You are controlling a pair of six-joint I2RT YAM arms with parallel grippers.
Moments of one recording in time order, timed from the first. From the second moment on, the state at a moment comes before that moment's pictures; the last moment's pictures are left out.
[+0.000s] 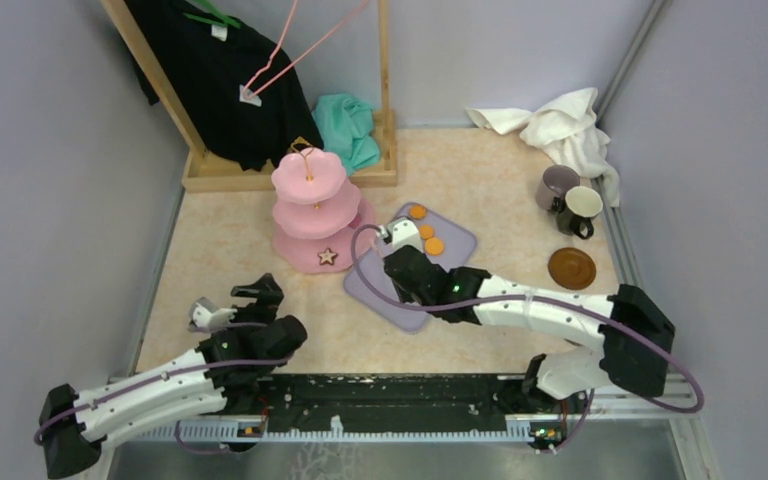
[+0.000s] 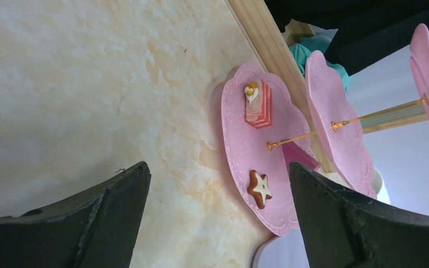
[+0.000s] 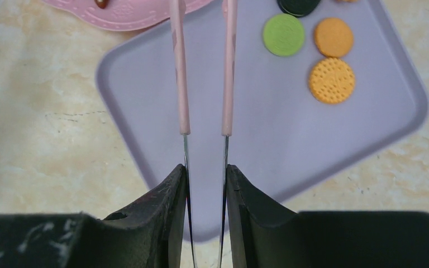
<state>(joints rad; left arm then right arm) -1.07 0.55 0.24 -0.84 -1.36 -2.03 1.11 1.36 0.92 -0.32 0.48 0.36</state>
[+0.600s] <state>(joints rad) -1.05 0.49 0.08 0.42 -1.06 -0.49 1.01 1.11 0.73 -0.46 0.51 0.52</state>
